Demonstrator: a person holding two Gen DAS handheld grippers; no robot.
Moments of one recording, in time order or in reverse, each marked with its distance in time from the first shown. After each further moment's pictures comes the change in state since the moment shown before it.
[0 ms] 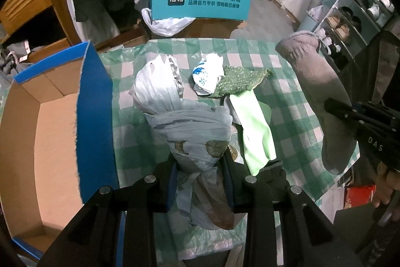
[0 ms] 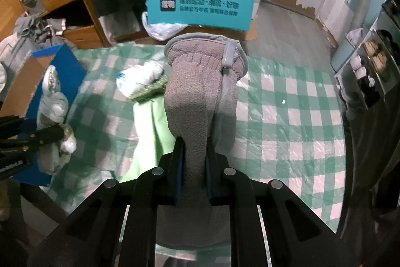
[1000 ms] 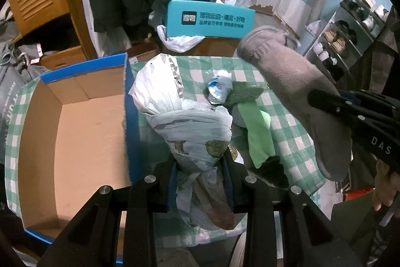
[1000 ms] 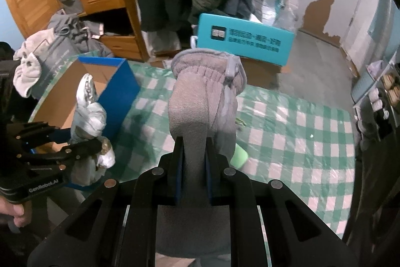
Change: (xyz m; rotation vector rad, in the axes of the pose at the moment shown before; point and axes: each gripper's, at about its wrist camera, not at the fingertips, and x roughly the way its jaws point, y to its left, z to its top) left arm -0.056 0.026 -0.015 -0.026 -0.088 0.007; right arm -0.049 0.078 0.024 -0.122 -0.091 0.126
